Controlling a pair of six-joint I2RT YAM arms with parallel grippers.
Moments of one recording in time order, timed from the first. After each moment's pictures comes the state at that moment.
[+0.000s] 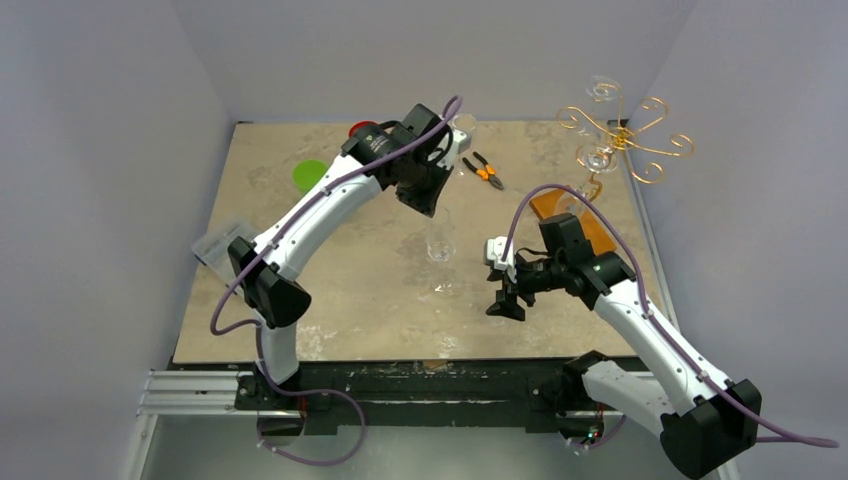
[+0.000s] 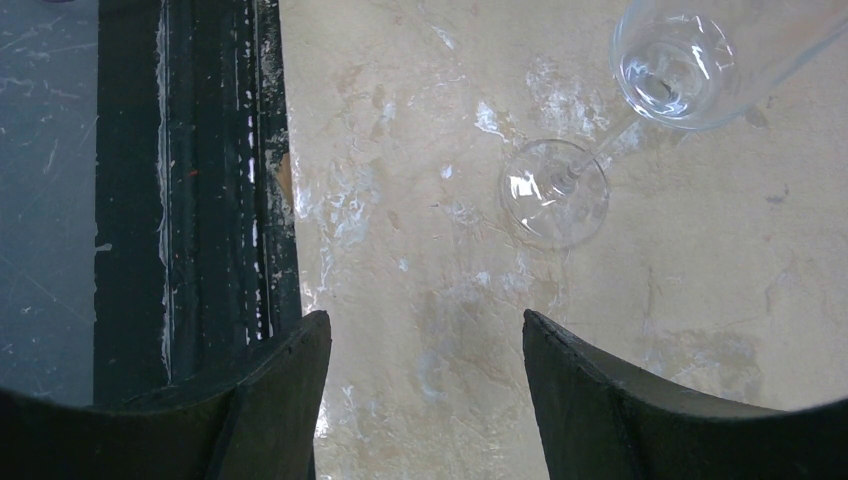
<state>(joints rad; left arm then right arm) -0.75 1.90 2.16 -1.26 0.05 -0.17 0.43 0.96 0.81 -0.78 -0.78 -0.75</state>
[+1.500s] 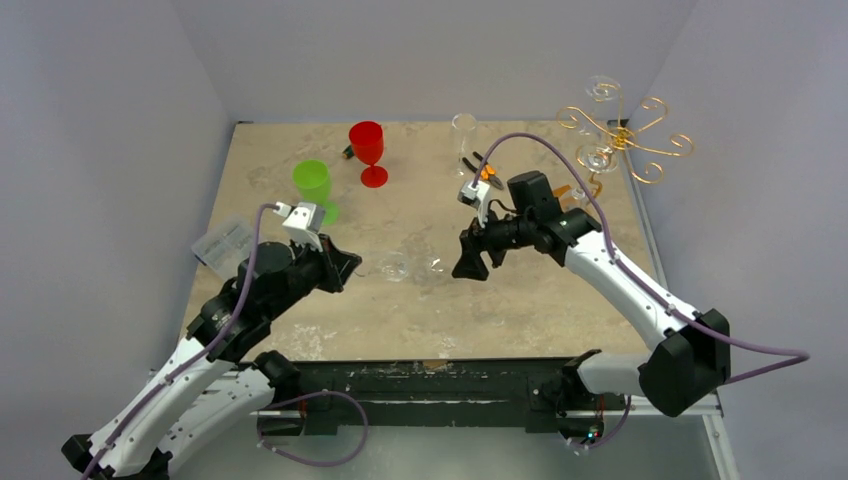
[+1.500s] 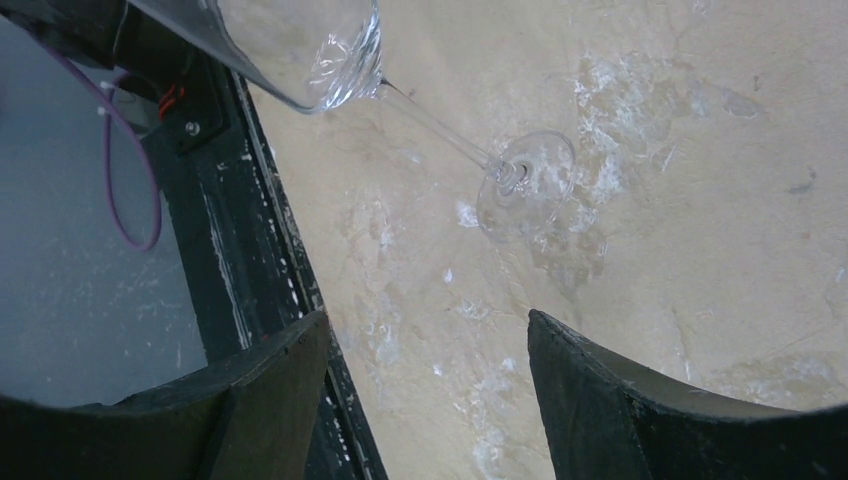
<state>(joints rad) -0.67 0.60 0.79 -0.52 -0.06 -0.48 0.50 1.28 1.08 -0.64 -0.70 -0.21</state>
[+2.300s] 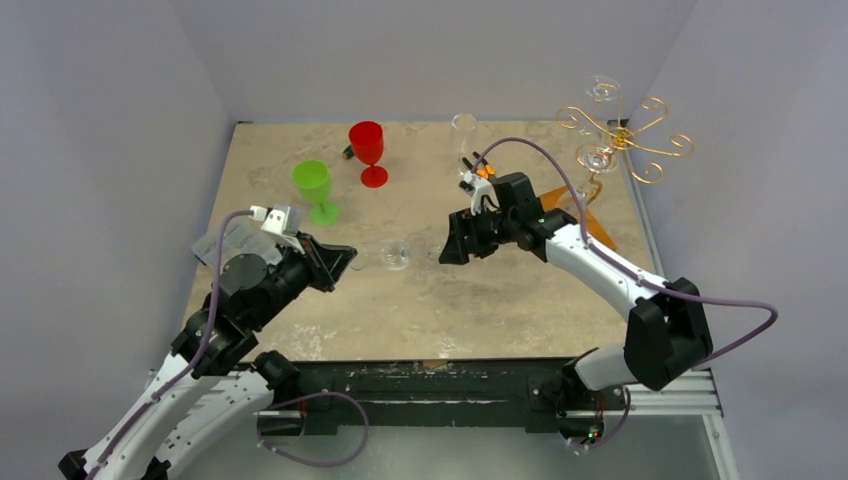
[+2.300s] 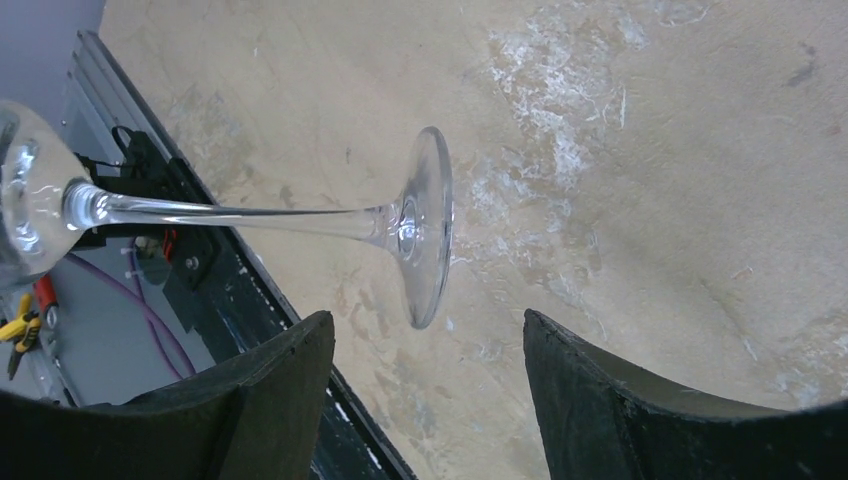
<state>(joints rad) -0.67 0.51 0.79 -0.43 -0.06 -0.51 0.51 1.41 1.02 -0.40 -0.54 0.24</state>
